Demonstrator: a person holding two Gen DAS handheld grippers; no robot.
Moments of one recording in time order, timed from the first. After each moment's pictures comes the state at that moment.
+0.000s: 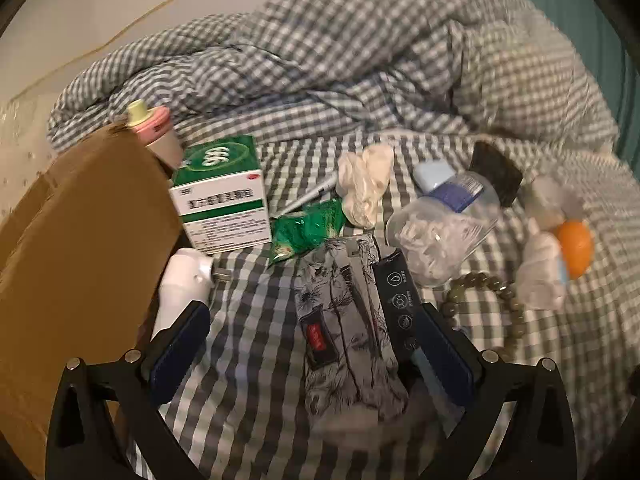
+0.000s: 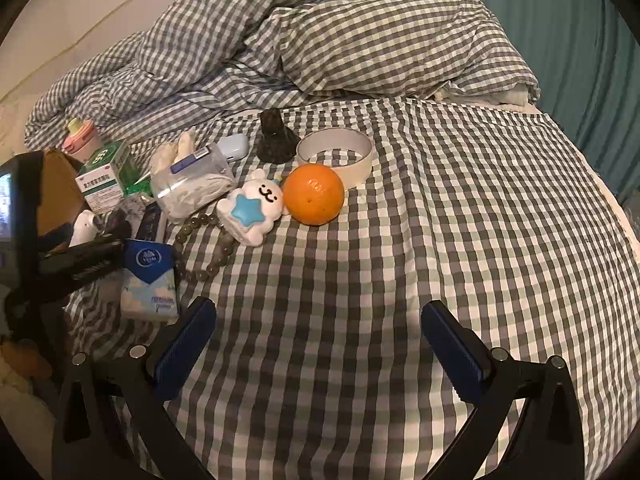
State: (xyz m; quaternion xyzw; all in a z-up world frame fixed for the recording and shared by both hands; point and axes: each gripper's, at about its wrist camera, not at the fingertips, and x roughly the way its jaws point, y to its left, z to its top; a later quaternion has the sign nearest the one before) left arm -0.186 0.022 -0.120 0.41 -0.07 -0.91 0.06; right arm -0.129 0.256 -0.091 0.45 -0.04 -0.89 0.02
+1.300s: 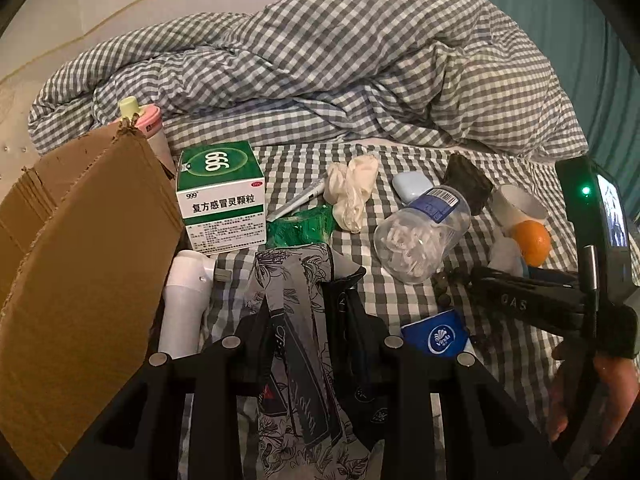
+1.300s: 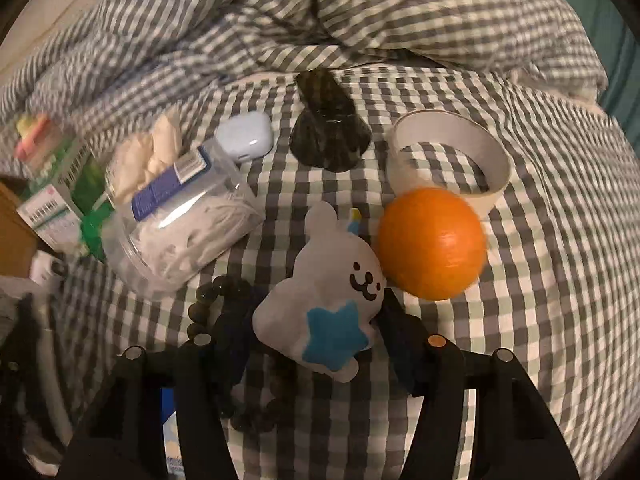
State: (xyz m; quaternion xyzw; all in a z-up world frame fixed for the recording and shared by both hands) left arm -0.174 -0.008 -0.095 0.42 -0.02 -0.91 0.00; right arm -0.248 0.190 -0.143 0.51 -0.06 -0.86 0.02
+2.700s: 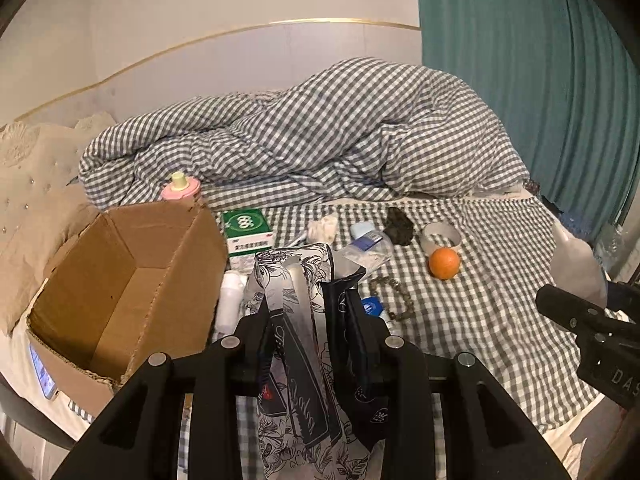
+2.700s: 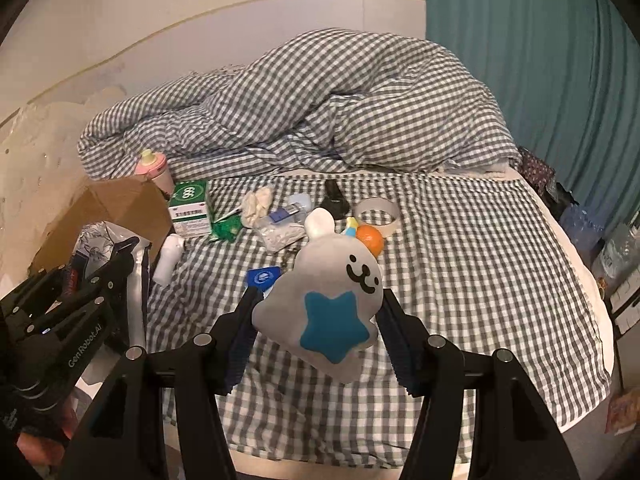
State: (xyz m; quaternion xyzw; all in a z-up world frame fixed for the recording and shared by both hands) left arm -0.030 0.005 0.029 0.33 -0.03 -0.94 -0.01; right arm -0.027 0.181 0.043 0.39 -0.01 -0.92 0.04
